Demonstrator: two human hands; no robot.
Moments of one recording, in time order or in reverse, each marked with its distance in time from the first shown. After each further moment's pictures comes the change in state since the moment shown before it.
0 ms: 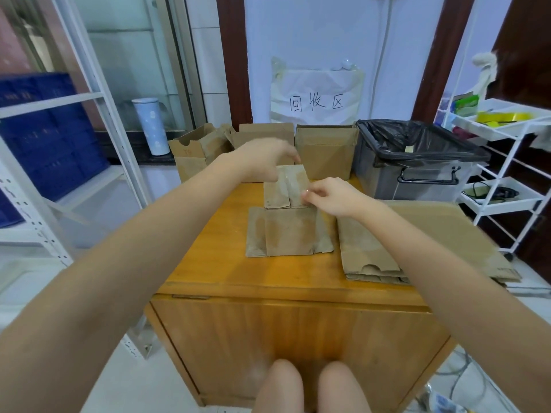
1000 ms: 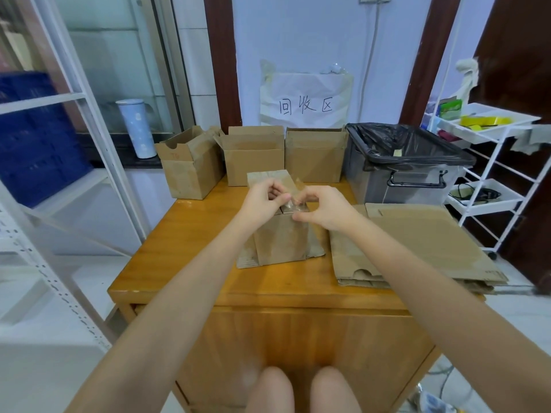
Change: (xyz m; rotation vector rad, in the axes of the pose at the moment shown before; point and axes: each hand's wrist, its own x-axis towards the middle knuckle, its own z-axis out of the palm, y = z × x) left_hand 0.004 0.014 0.106 -0.924 0.396 -0.273; right_hand -0.005 0.011 0.017 0.220 0.193 -0.052
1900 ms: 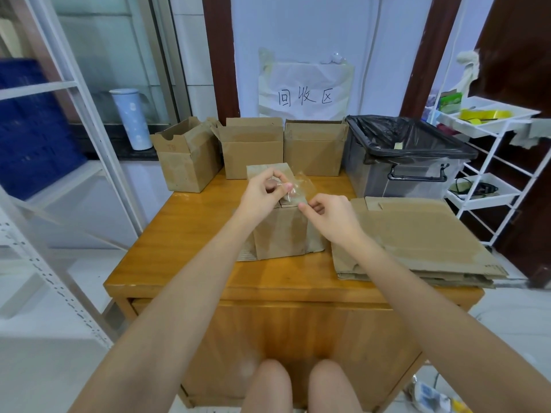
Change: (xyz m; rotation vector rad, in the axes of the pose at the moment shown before) left_hand -0.009 -0.004 0.001 -0.166 0.011 0.080; right_hand -0.025 0.005 0.023 -0.120 0.256 0.133
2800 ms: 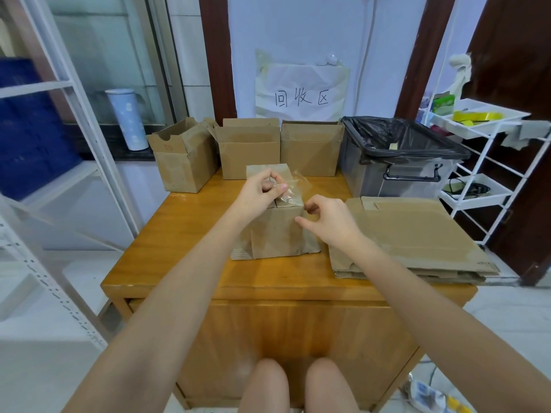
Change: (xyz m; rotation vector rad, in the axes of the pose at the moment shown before) left_hand 0.002 0.004 -0.007 0.027 -0.105 -0.040; right_hand -0.007 0.000 -0.005 -0.104 -0.104 -0.031
